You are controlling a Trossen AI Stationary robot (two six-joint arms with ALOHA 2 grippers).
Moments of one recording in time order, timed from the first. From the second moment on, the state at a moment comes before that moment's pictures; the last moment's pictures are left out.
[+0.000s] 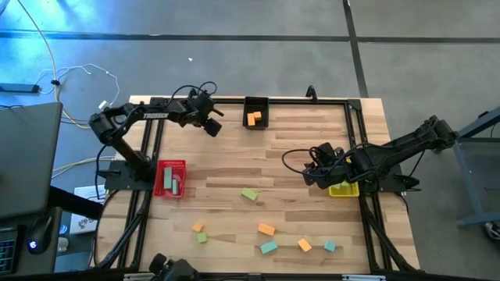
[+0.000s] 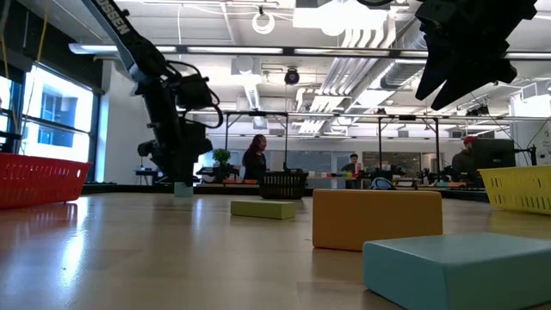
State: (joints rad) left arm 0.84 1.62 0.83 -0.34 -0.17 -0.18; right arm 0.35 1.13 0.85 -0.89 0.59 1.23
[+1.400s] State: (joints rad) left arm 0.59 1.44 0.83 -0.59 -0.11 -0.11; right arm 0.35 1.13 0.85 -0.61 0.63 0.94
